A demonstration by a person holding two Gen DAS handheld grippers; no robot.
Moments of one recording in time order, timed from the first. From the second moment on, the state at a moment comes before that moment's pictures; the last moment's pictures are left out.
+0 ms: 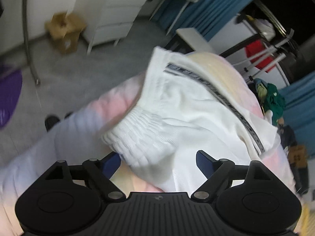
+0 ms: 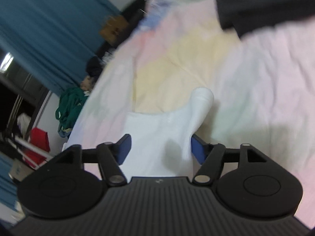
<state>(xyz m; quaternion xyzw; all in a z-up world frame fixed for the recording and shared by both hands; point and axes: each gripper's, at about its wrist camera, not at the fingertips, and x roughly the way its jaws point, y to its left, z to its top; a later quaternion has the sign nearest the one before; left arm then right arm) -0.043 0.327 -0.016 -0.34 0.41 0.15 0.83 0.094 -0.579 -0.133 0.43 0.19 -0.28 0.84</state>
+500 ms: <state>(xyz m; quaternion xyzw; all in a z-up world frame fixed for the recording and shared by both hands) -0.030 0.211 0.036 -0.13 0.34 0.14 0.92 0.107 -0.491 -0.086 0.25 0.14 -0.15 0.94</state>
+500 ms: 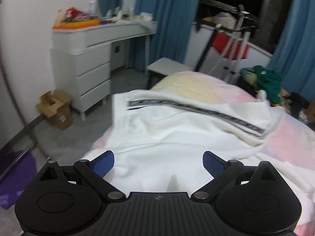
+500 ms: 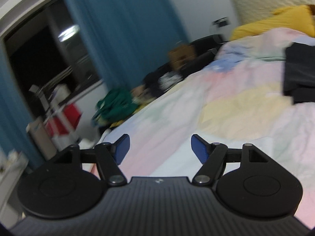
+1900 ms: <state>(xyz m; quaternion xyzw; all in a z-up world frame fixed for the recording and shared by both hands) 0.266 -0.065 -0.108 0.17 0.28 -0.06 0.94 0.177 -0.380 -0.115 0.21 0.23 -0.01 0.95</state>
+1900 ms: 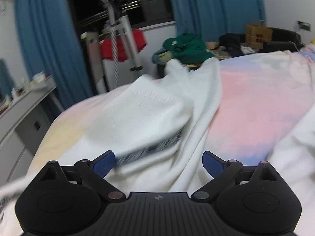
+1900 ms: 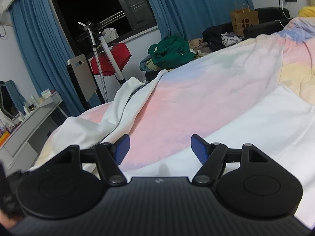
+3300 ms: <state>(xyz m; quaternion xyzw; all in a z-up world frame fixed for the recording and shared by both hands) 0.350 -0.277 -0.040 0.15 0.20 -0.19 0.95 0.186 -0.475 -0.159 0.40 0.23 -0.11 0.88</state>
